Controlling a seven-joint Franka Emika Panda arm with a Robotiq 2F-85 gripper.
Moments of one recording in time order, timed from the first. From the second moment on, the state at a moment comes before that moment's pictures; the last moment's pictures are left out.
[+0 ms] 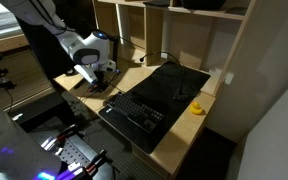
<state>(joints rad) 0.09 0.13 0.17 -2.50 0.51 2.54 -0.15</state>
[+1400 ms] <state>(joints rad) 0.12 0.17 0.19 -2.58 0.37 2.74 -0.08</state>
